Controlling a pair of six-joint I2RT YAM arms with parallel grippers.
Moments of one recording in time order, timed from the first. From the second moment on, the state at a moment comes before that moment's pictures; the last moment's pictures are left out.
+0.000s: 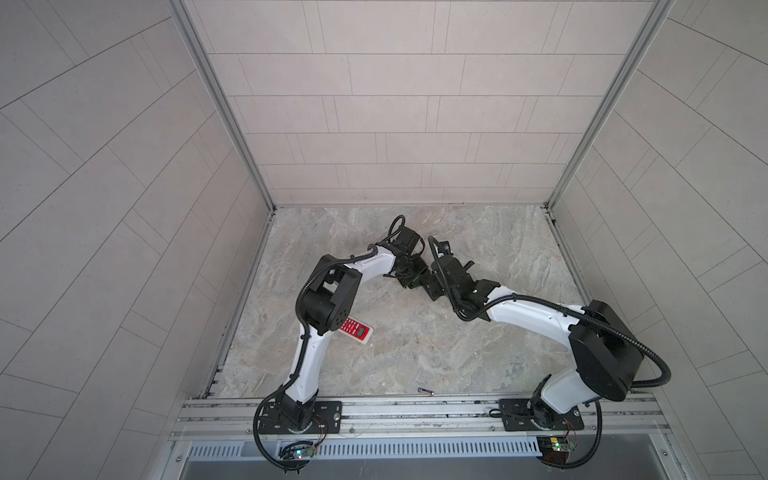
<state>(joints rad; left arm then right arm) -0.58 2.18 1.56 -0.45 0.40 -1.19 0.71 1.55 0.95 -0.13 0.41 0.40</state>
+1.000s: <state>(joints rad) -0.57 2.18 1.53 -0.37 0.45 -1.18 0.71 1.55 0.95 -0.10 0.38 0.44</state>
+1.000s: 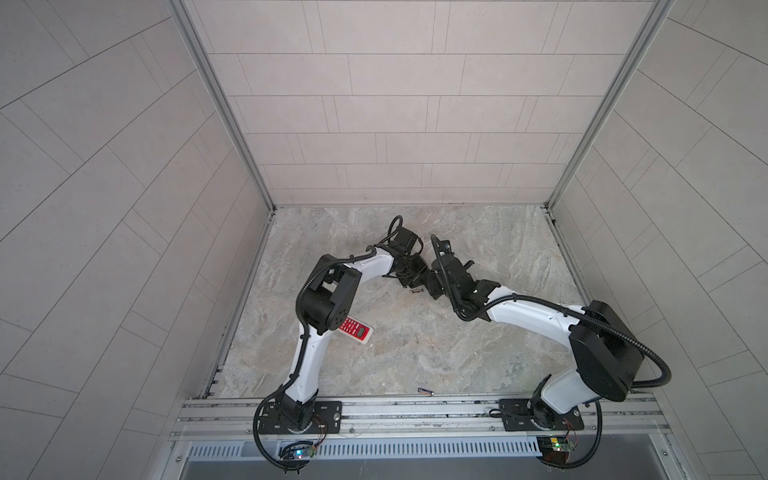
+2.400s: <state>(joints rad) -0.53 2.41 2.06 -1.02 0.27 -1.10 0.21 1.33 0.66 -0.10 -0.04 0.74</state>
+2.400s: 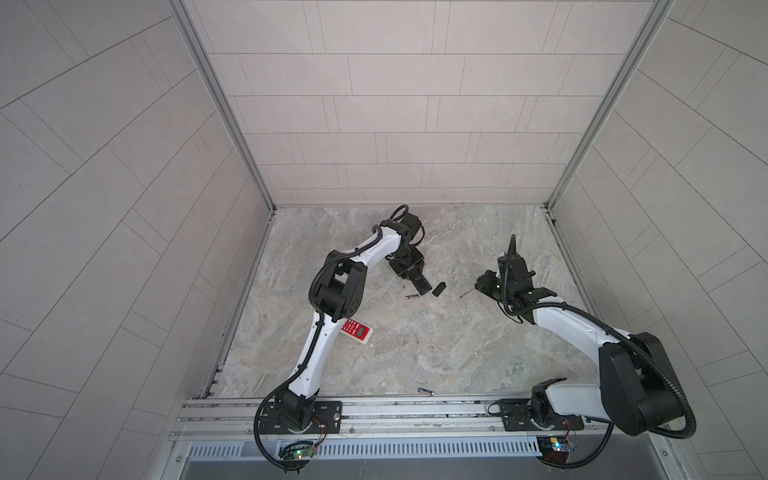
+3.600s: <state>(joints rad) -0.43 2.42 2.07 -1.03 0.29 -1.00 0.09 1.72 0.95 -0.35 -0.01 0.91</state>
